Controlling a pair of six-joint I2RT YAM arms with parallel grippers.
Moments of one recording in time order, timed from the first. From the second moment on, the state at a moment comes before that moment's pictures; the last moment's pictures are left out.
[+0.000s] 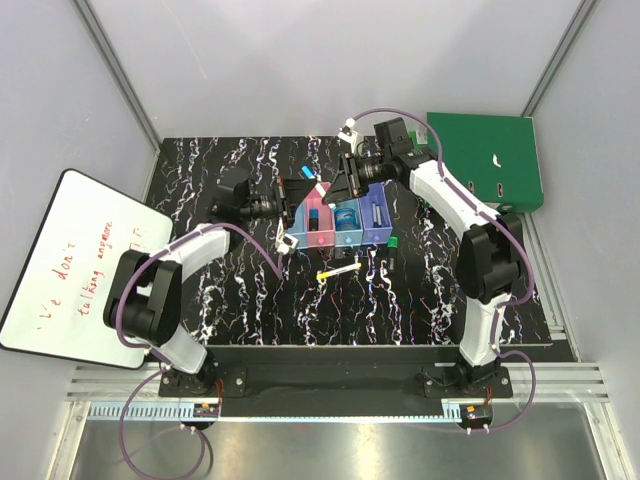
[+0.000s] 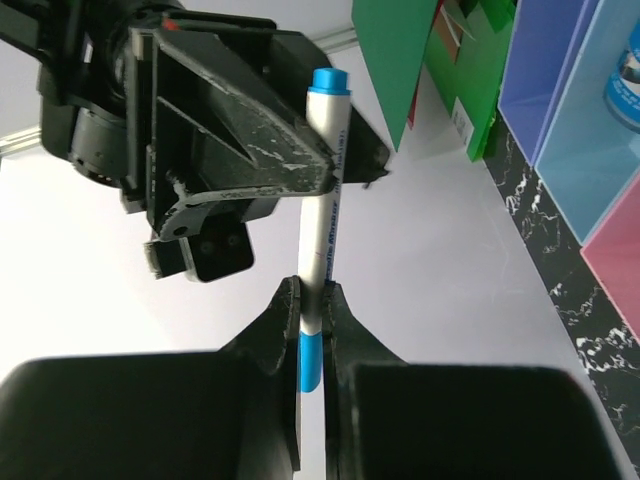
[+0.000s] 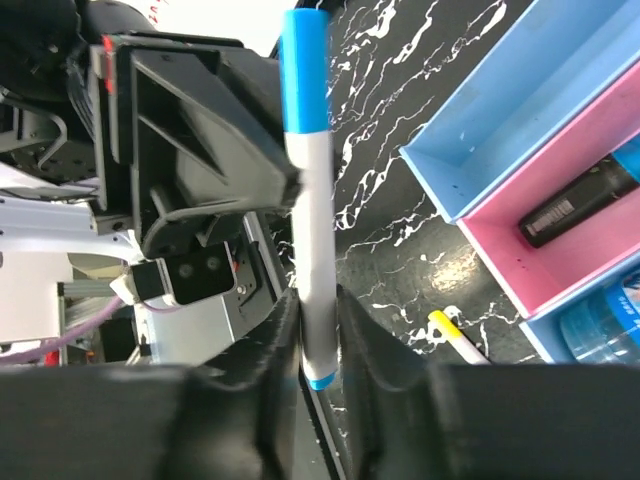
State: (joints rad) left arm -0.31 1.59 0.94 0.44 1.03 2.00; right arm 0.41 1.96 1.75 -0.54 -0.97 0.25
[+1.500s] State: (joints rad) left arm -0.12 0.81 0.42 0.28 0.87 1.88; right arm 0.56 2.42 2.09 -0.47 -0.77 0.39
